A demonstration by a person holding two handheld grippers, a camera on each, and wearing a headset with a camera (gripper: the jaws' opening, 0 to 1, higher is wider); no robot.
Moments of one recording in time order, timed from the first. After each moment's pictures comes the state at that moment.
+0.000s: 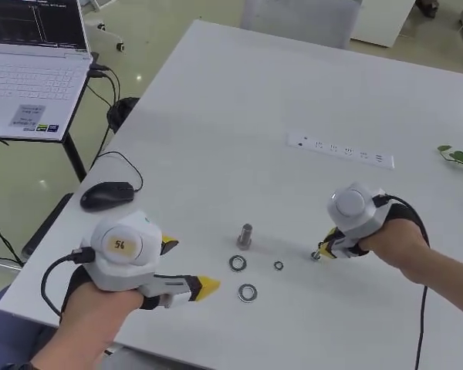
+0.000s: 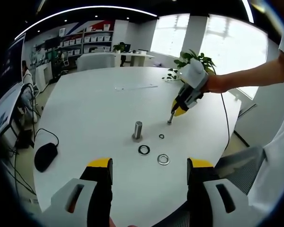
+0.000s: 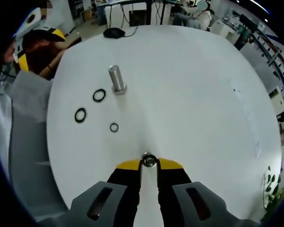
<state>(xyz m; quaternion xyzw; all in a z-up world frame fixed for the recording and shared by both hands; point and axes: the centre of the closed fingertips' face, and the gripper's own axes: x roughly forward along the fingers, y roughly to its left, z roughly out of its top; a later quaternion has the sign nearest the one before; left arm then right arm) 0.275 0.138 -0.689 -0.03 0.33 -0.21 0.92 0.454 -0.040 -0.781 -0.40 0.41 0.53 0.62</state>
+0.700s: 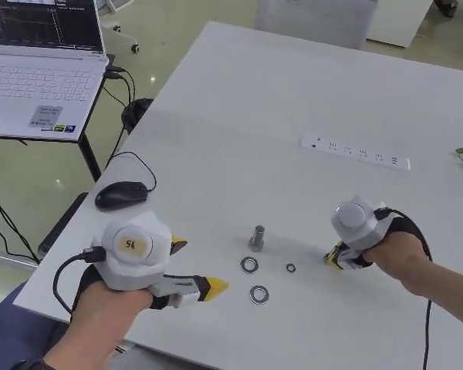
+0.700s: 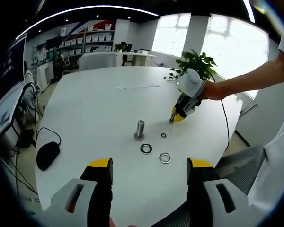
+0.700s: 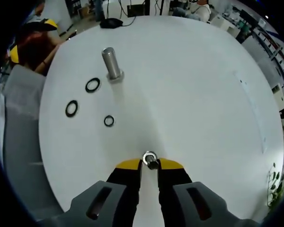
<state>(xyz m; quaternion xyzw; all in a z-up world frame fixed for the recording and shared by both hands) 0.273 0.142 -0.688 -0.03 0.34 -0.20 0.92 0.451 -0.043 -0.811 -0.41 0.43 0.52 0.61</state>
